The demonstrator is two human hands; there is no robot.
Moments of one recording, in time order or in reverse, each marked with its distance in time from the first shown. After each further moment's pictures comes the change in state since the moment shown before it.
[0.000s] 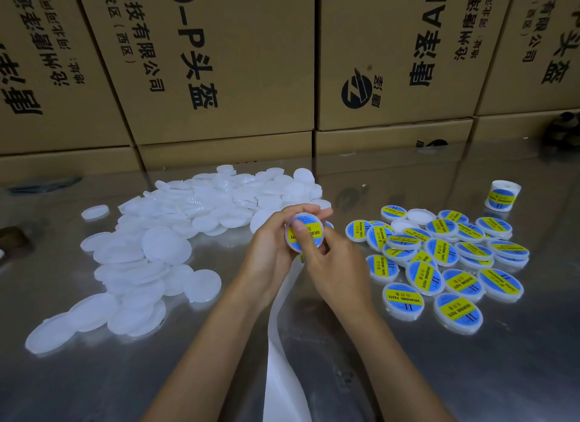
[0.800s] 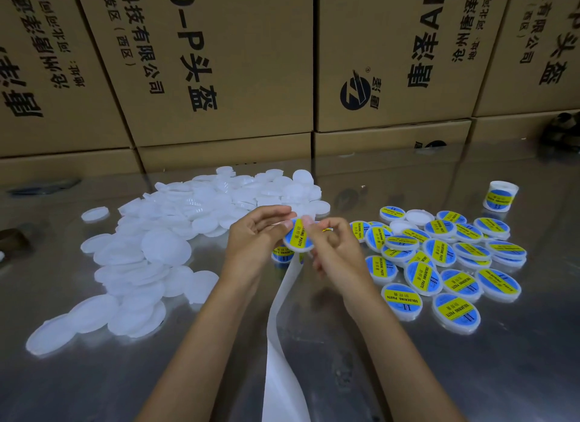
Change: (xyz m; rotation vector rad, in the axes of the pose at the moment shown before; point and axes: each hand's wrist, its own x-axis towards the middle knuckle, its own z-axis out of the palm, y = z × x) left_hand 0.007 0.000 -0.029 0.375 0.285 0.205; right_hand 0.014 0.005 -0.003 0.689 -0.160 0.264
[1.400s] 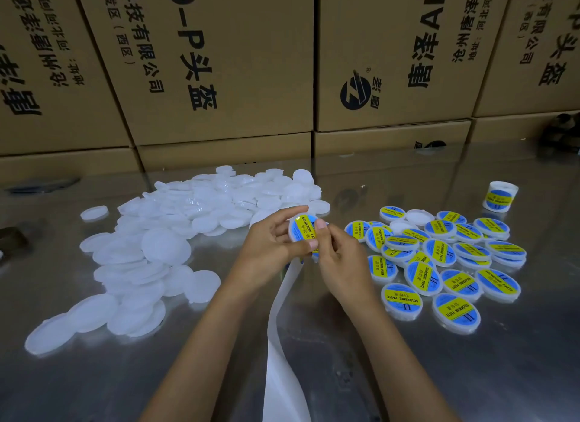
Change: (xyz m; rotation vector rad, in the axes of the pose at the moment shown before) left_hand -0.008 0.003 0.010 0.034 -0.243 -0.055; right_hand -0.001 0.011 -0.004 -0.405 0.094 -0.272
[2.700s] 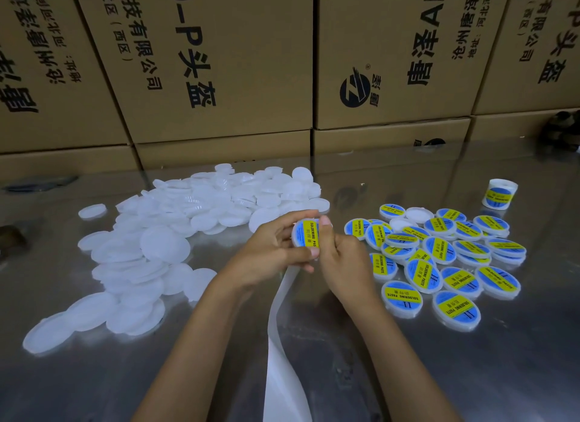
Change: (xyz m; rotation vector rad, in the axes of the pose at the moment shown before) left_hand -0.003 0.006 -0.007 0.076 -0.223 -0.040; right_hand 0.001 0.001 -0.002 -0.178 0.019 0.028
